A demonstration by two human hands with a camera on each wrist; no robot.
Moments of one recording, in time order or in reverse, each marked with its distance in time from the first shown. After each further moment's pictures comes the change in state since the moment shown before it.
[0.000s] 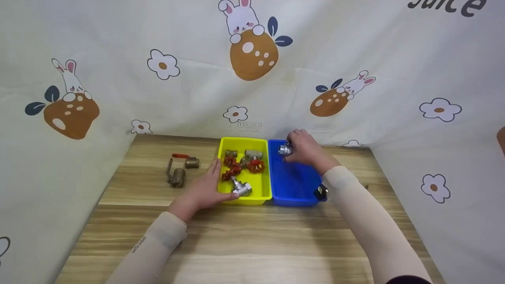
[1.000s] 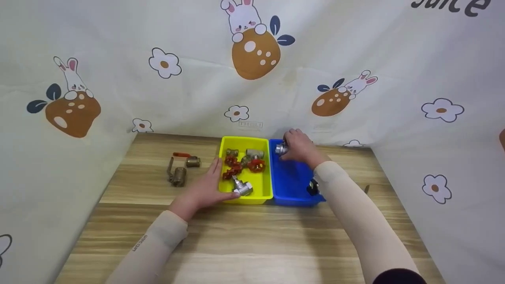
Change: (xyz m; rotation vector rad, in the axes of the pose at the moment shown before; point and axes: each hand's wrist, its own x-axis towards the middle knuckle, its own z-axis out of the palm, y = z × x) left_hand -0.002 -0.001 0.001 -0.034 0.019 0.011; right_hand 0.022 -0.006 0.015 -0.060 -0.044 0.023
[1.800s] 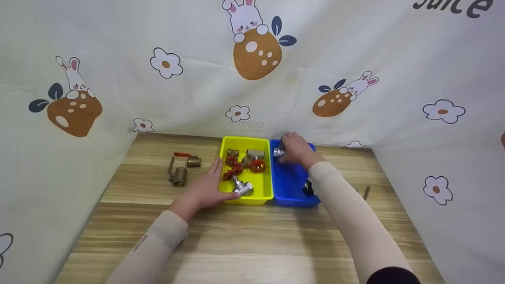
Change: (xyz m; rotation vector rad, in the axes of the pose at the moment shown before) left_hand -0.002 0.003 -0.003 0.004 -0.001 -0.002; right_hand 0.014 -0.006 0.016 -0.078 -0.072 0.047
